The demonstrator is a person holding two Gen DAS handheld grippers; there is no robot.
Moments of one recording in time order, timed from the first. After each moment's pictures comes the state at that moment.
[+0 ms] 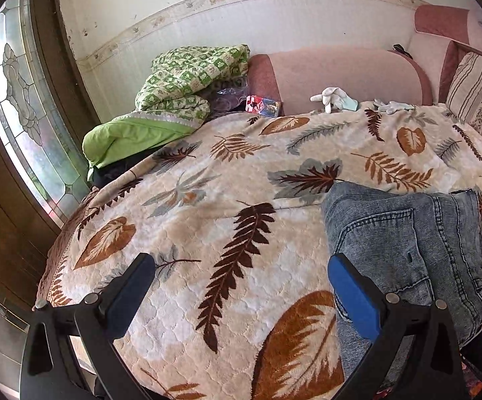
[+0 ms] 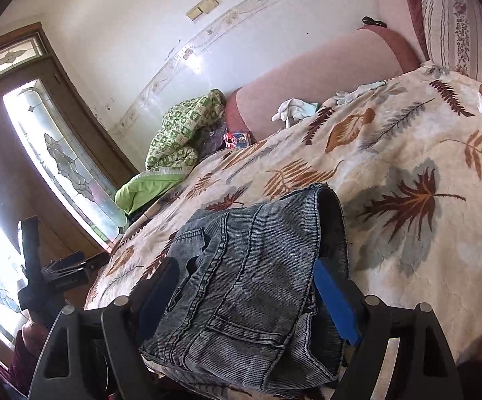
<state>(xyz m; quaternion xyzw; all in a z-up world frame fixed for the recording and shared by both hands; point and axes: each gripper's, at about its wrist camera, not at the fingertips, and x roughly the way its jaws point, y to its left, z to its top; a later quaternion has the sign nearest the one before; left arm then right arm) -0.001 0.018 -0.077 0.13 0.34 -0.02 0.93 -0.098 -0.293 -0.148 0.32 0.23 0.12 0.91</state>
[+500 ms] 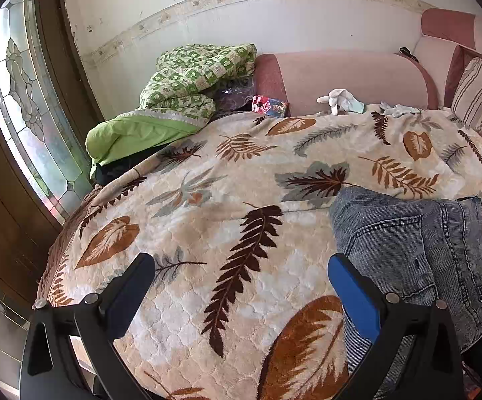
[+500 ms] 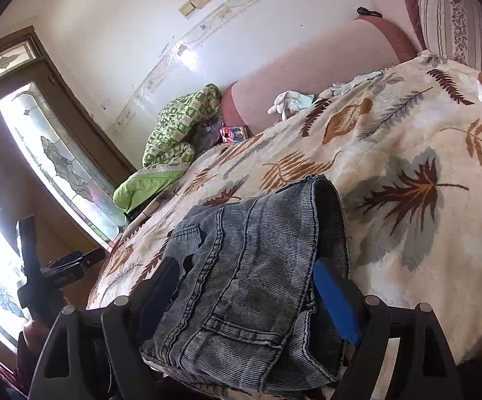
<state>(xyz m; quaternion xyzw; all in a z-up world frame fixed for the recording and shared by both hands) 0.006 0.024 -0.077 0.13 0.35 -0.02 0.93 -0.092 -0.294 -0.154 0.33 0.25 0.12 0.90</state>
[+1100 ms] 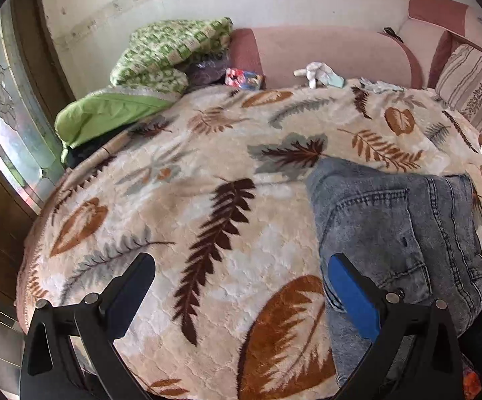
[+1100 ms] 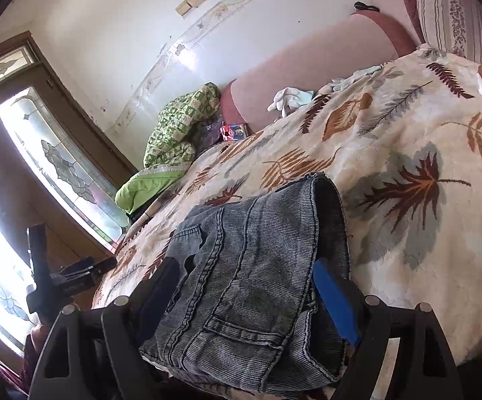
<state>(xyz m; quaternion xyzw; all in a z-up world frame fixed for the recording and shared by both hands) 0.019 0.015 -0.104 0.12 0.42 -0.08 0.90 -0.091 -0.298 -0.156 0.35 0.25 0.13 0.89</state>
